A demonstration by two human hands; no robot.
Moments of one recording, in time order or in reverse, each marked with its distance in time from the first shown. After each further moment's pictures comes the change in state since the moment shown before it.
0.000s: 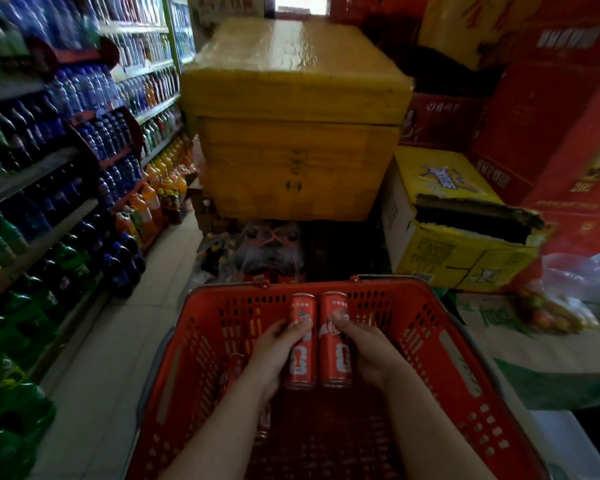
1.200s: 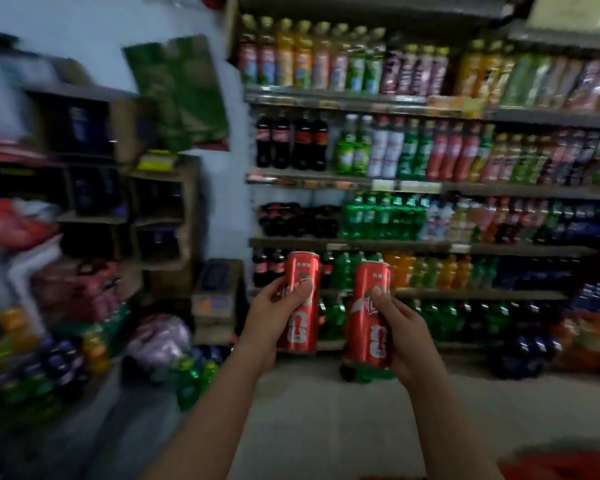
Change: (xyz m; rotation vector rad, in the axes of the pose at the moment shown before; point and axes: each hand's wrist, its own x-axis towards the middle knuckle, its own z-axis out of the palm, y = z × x) left_hand -0.456 0.007 -0.156 -0.323 1.454 0.782; right_hand -0.218 0.078 0.363 -0.380 -1.248 0.086
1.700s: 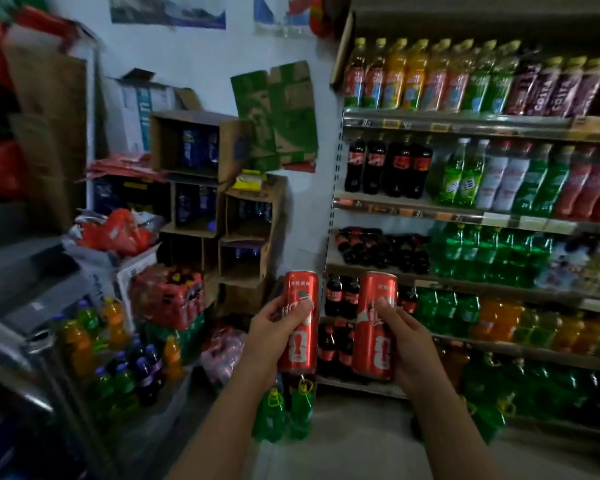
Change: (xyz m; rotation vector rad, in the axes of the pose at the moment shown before) left_hand 0.042 0.048 -0.165 0.006 0.233 0.060; right_hand 0.084 0.050 0.173 0.004 -0.252 0.033
